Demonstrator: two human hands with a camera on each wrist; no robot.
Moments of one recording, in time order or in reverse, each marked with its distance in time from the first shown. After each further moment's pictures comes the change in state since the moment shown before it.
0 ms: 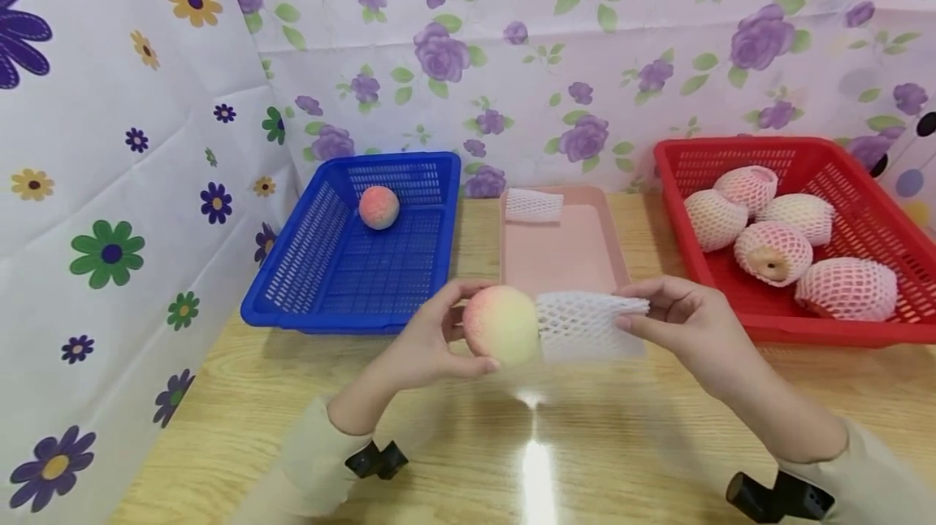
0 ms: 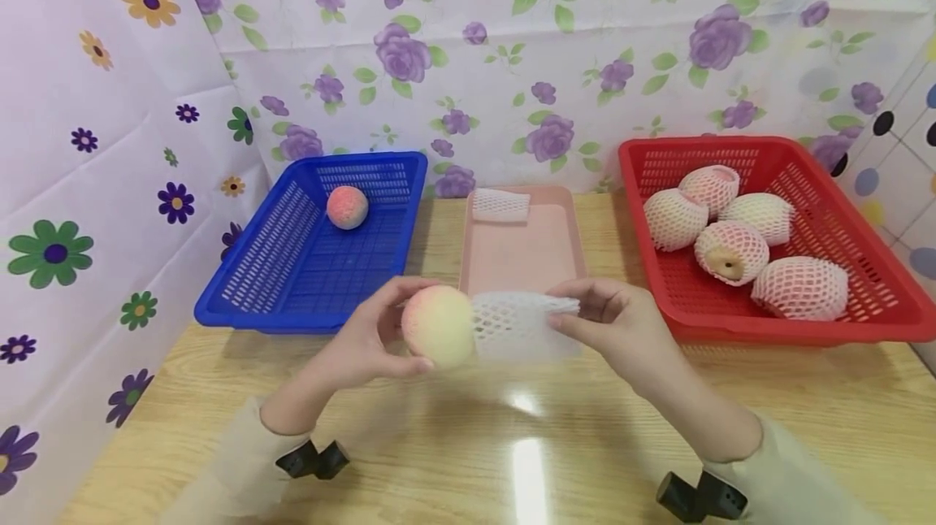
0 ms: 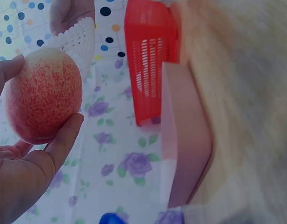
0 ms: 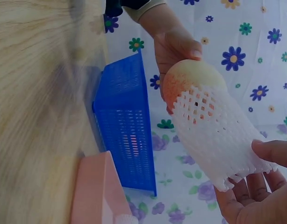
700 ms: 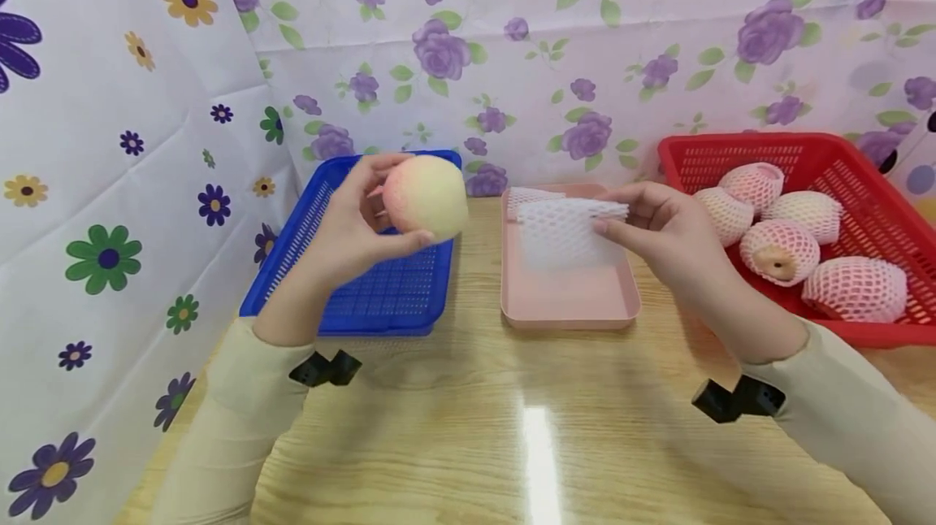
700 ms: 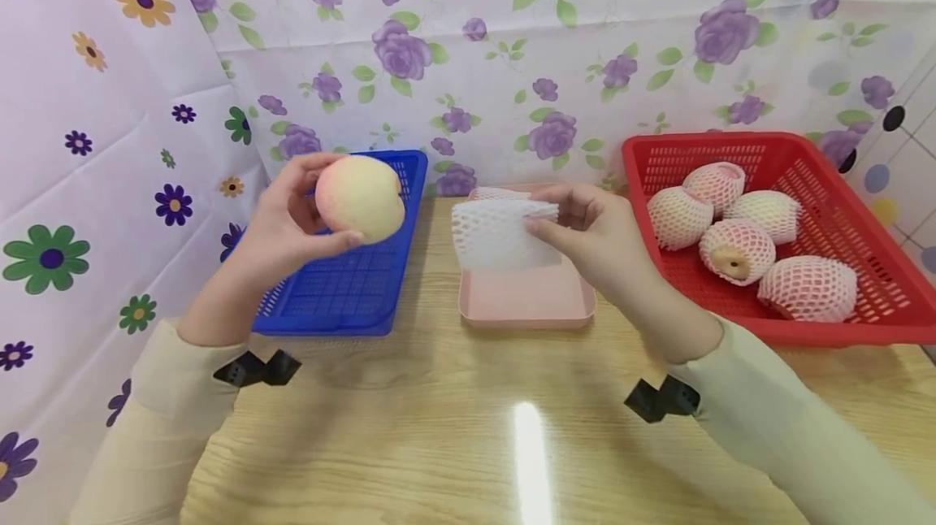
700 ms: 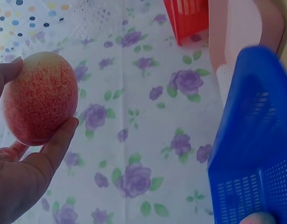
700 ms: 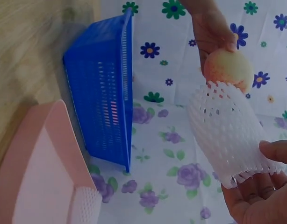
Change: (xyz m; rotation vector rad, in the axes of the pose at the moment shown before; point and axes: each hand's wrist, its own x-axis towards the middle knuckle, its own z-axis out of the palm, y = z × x) left_hand 0.044 0.066 -0.092 0.196 0.270 0.005; right_hand 0.068 -0.050 0.001 0.038 0.076 -0.114
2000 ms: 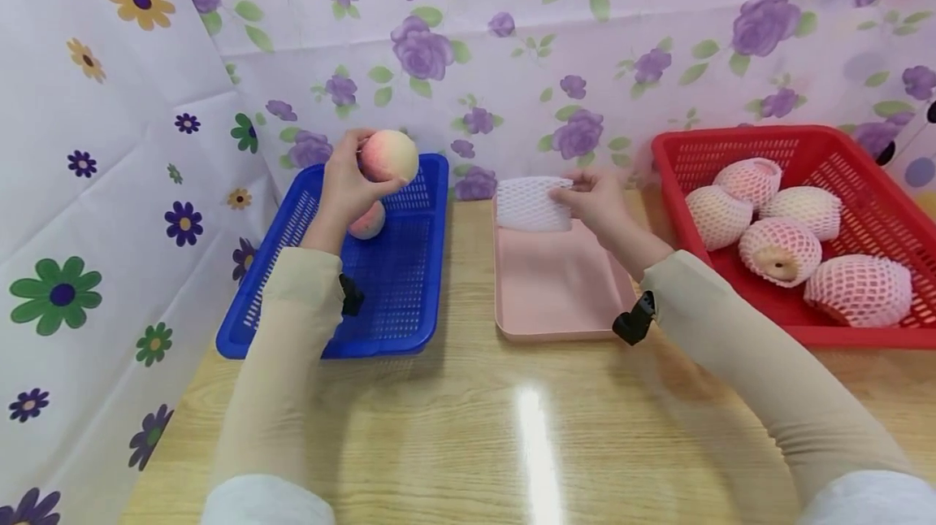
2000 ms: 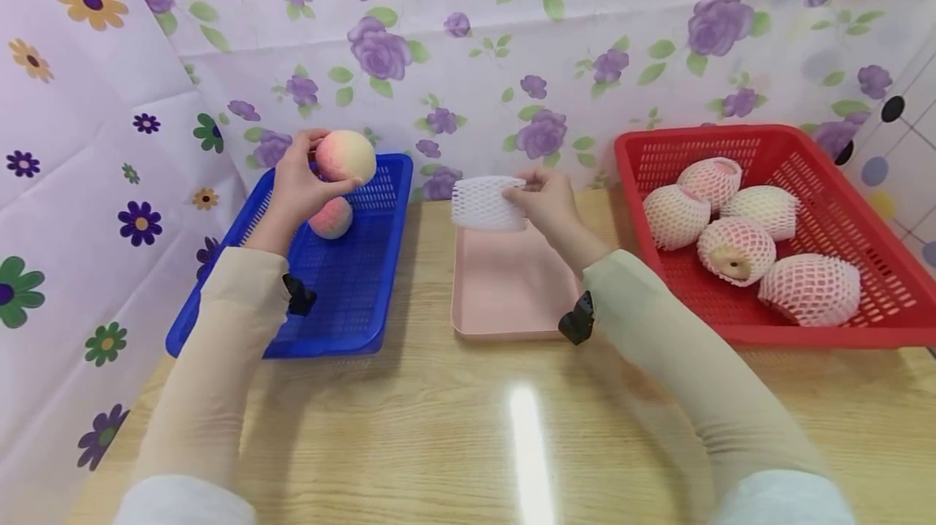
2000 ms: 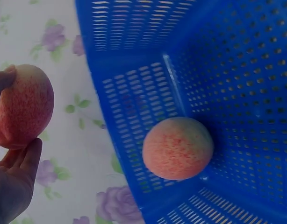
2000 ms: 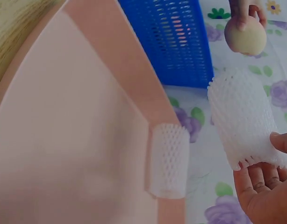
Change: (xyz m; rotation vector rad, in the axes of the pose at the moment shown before) left_hand 0.107 -0.128 -0.036 0.478 0.259 -0.108; right_hand 0.125 0.096 0.028 -0.040 0.127 0.285
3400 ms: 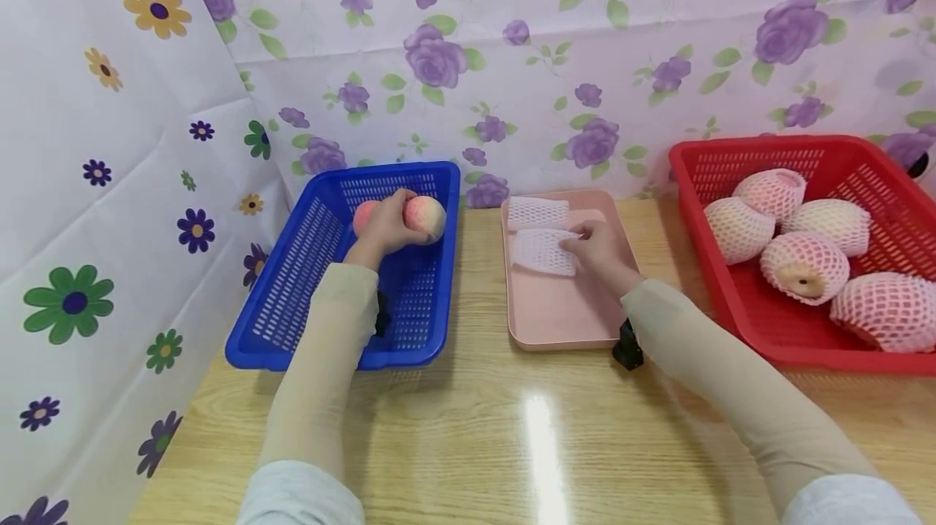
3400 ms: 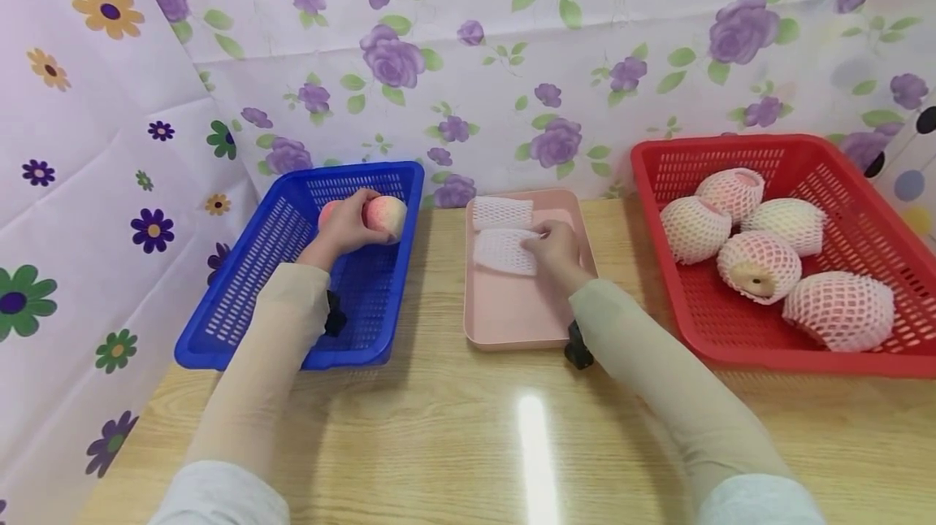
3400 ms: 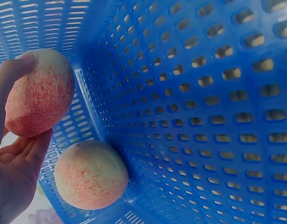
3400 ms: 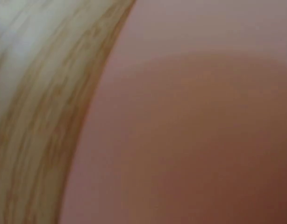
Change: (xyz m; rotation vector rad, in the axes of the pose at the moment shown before) left_hand -0.003 -0.049 0.049 0.203 -0.381 -0.177; right_hand 0.028 0.081 0.024 -0.318 0.060 0.058
